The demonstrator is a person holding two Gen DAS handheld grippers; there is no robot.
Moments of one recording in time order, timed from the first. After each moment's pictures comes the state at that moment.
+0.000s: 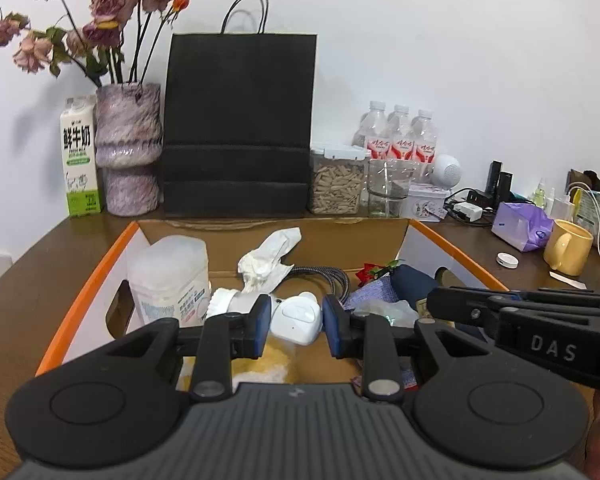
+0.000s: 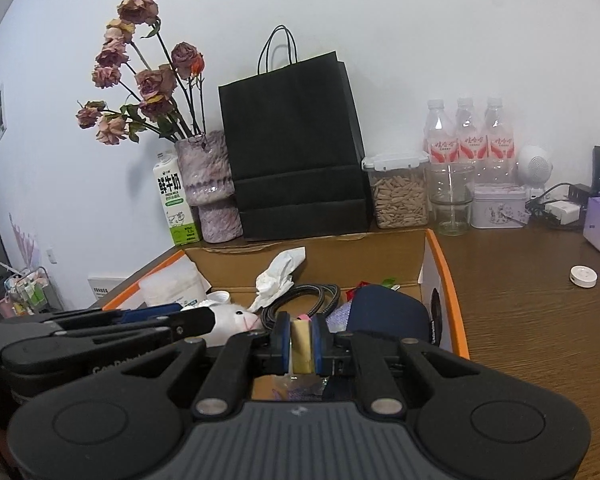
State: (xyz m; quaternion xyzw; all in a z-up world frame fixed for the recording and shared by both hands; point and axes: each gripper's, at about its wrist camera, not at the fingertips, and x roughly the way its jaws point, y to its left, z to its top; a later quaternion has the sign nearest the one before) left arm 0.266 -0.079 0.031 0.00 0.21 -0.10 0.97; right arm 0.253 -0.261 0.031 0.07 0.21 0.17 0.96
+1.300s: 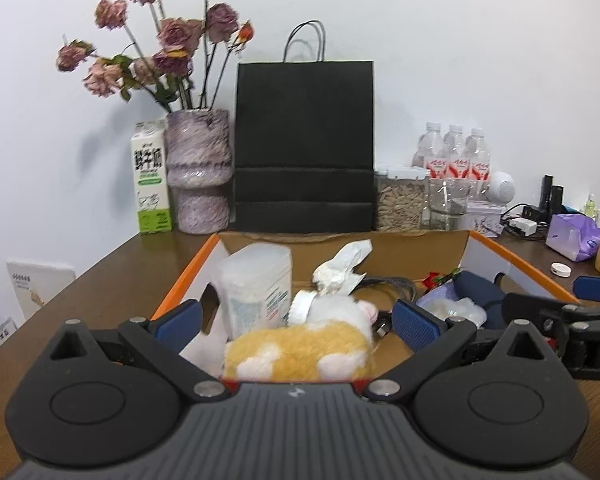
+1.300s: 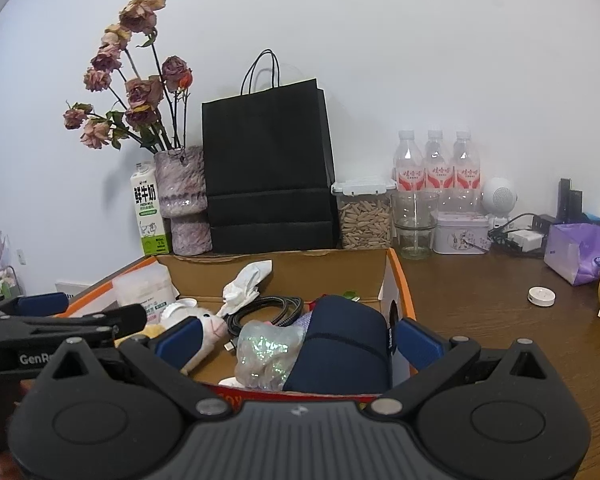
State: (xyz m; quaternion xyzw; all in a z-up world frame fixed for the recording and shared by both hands) left arm 0.235 -0.056 0.025 0.01 0.17 0.00 0.99; right arm 0.229 -0.267 0.024 0.04 0.17 0.12 0.98
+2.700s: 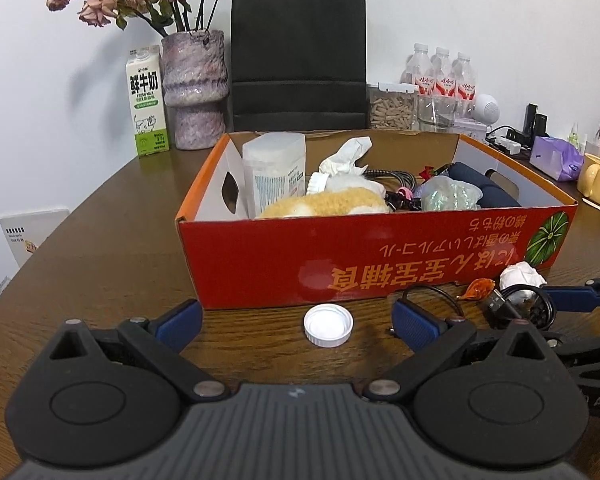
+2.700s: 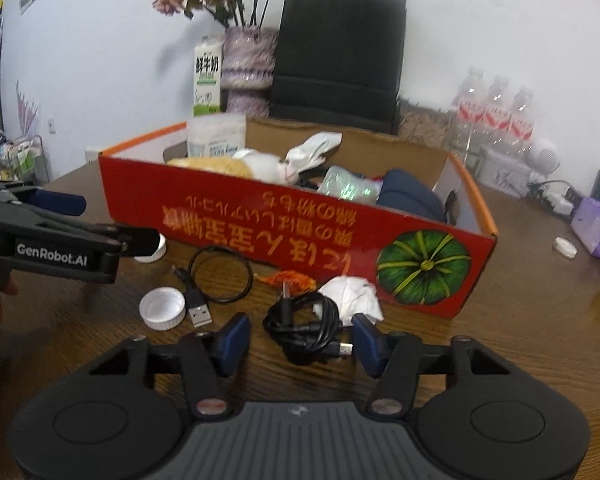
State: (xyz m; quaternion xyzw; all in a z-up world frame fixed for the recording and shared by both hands) left arm 0.199 -0.025 -0.004 0.03 0.28 -0.04 0.96; right arm 0.174 -0.223 -0.012 -0.09 0.30 0.17 0.93
